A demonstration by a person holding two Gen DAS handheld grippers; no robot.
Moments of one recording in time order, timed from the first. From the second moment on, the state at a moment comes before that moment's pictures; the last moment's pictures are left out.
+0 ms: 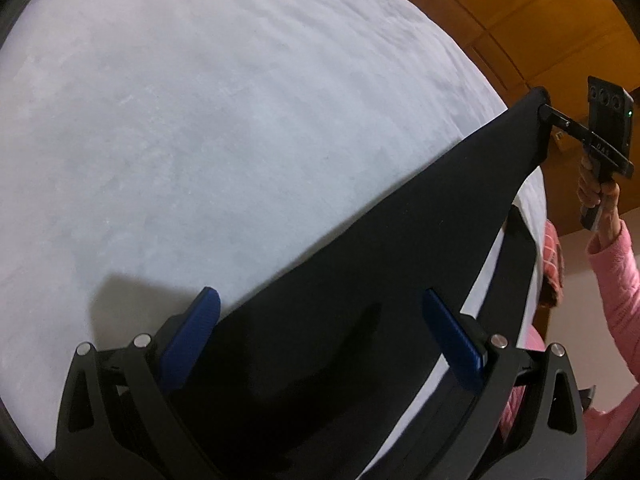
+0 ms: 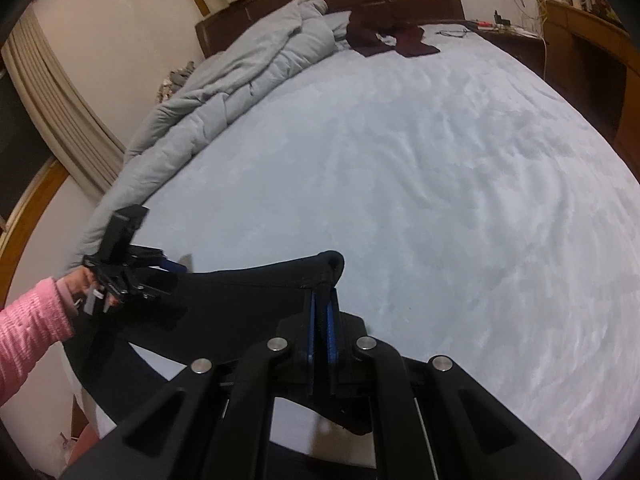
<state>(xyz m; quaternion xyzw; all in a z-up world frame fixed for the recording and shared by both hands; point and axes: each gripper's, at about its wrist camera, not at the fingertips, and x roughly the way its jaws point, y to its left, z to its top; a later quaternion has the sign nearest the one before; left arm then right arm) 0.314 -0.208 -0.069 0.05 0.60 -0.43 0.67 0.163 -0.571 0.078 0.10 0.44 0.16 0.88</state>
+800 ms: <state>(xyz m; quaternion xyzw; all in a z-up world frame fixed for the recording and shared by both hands) 0.087 -0.203 0.014 0.19 0.47 -0.31 0.81 0.041 -0.550 0.050 0.07 0.42 0.12 0.90</state>
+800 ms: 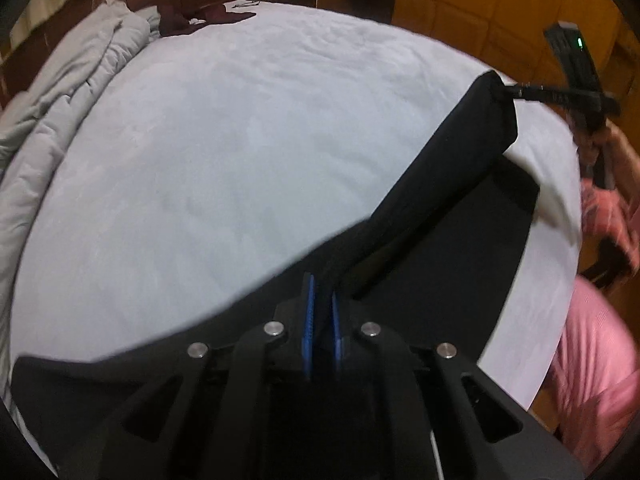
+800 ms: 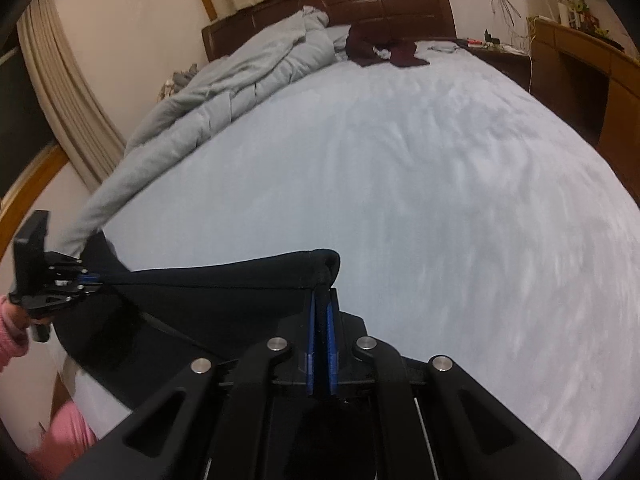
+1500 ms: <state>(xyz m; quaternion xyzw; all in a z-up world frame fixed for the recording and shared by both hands) -0.006 -0.189 -0.035 0.13 0.50 -0.30 0.80 -0.057 -0.569 -0.013 0.27 0.55 0.16 0.77</state>
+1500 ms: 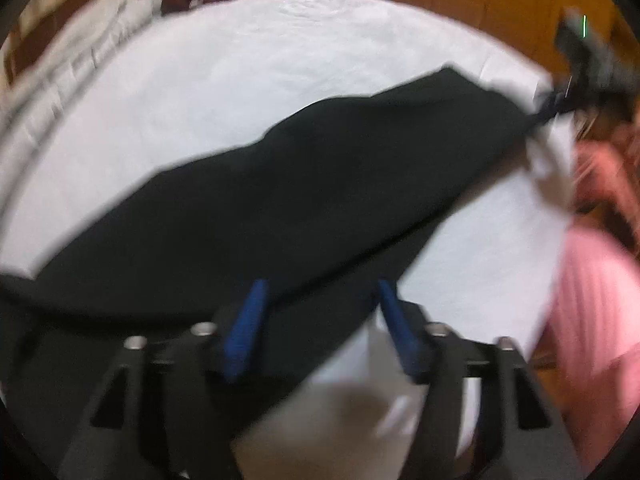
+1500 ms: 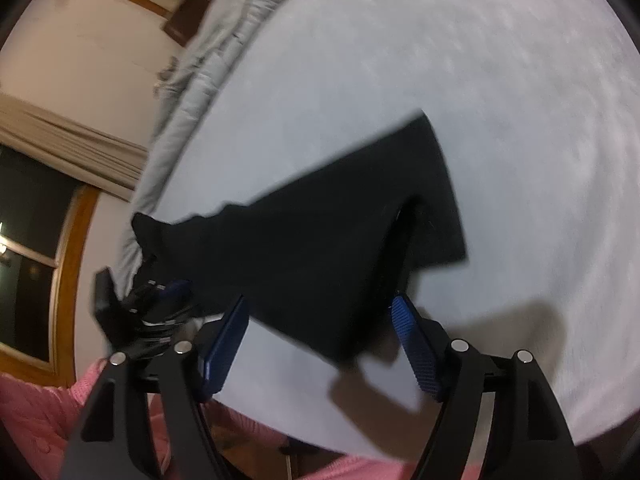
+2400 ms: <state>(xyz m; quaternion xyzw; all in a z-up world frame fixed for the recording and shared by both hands) 0.130 -0.057 -0.069 -0.32 0.61 -0.09 0.72 -0.043 -0.532 -0.027 0.30 0.54 0.17 0.77</state>
